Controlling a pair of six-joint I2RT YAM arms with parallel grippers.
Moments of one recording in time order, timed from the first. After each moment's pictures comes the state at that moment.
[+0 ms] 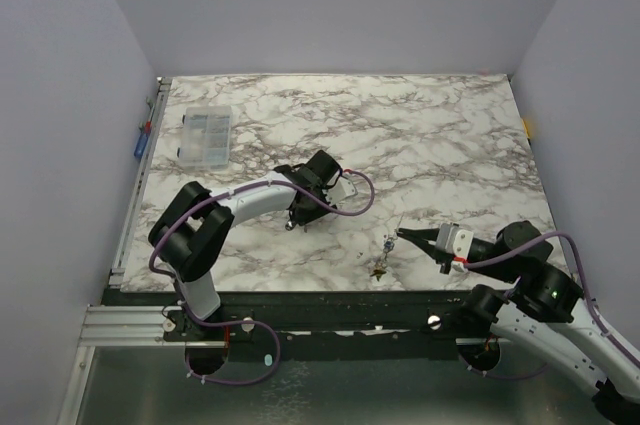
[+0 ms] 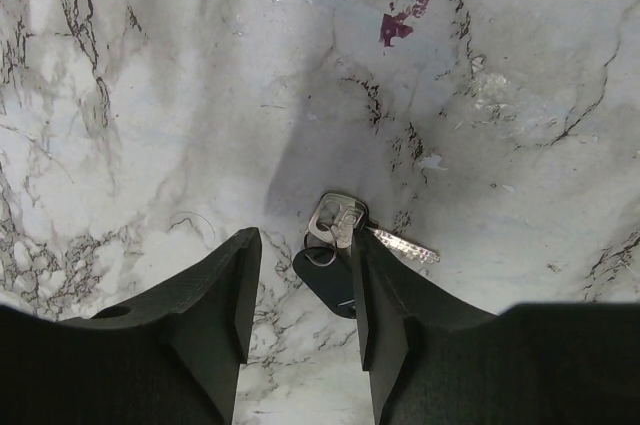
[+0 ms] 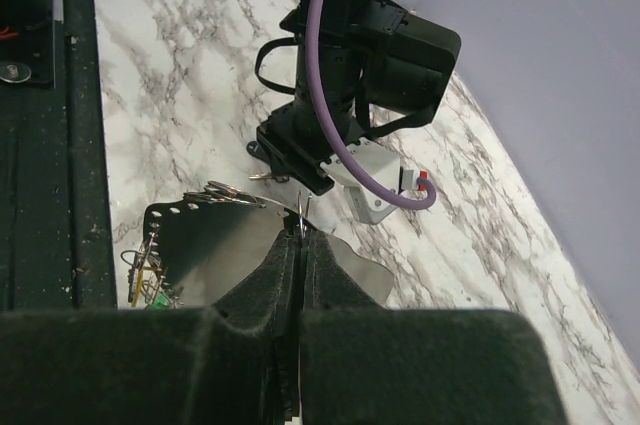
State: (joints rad) left arm -0.75 1.74 1.10 -0.55 -0.07 0.45; right arm 0.84 0.31 0.60 -0.36 -0.35 -0.51
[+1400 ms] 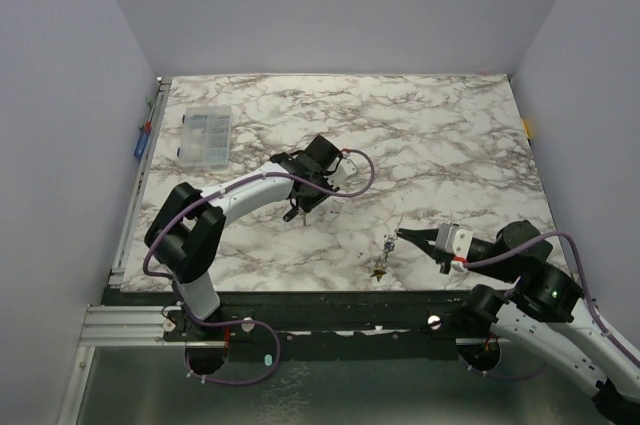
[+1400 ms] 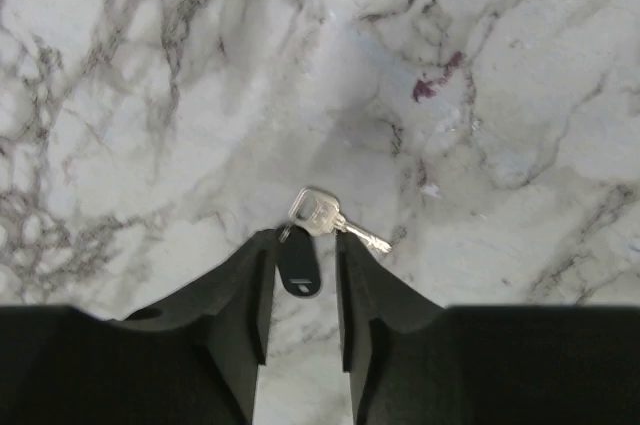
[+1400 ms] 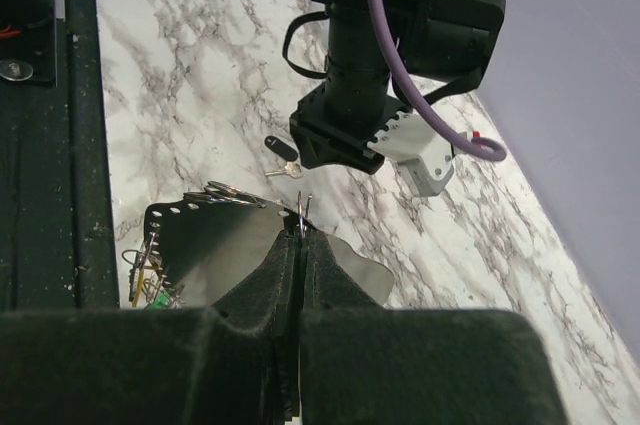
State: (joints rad) left arm -0.72 1.74 1.21 -0.60 -0.04 0.30; right arm 0.84 0.31 0.60 -0.37 -0.35 -0.51
